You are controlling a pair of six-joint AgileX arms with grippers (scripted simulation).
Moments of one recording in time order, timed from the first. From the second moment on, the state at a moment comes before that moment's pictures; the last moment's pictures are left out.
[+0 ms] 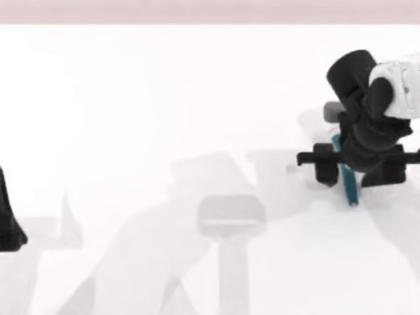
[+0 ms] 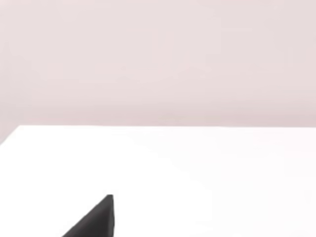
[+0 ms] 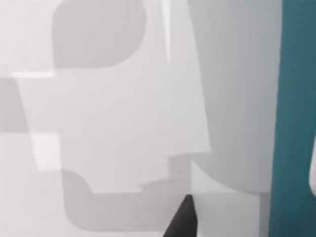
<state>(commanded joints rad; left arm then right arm) 0.00 0.00 0.00 0.00 0.00 0.00 0.34 2.08 1.23 -0.63 0.04 0.37</state>
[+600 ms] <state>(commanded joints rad) 0.00 0.00 0.00 0.00 0.00 0.00 0.35 2.02 1.26 -0.65 0.05 0.36</state>
